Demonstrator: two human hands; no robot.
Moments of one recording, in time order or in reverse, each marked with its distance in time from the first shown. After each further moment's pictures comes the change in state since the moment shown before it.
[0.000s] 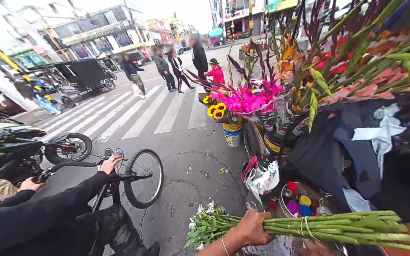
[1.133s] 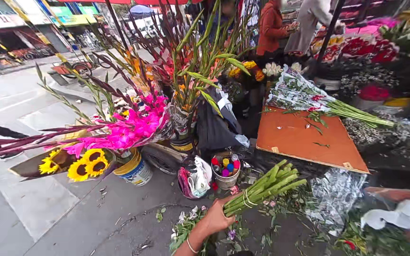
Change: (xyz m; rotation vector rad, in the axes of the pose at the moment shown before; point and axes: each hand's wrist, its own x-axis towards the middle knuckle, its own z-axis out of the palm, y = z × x) left_hand 0.049 -0.075 -0.099 -0.262 -0.626 0.468; right_hand -0.130 -0.180 0.095 -0.027 2.060 1.035
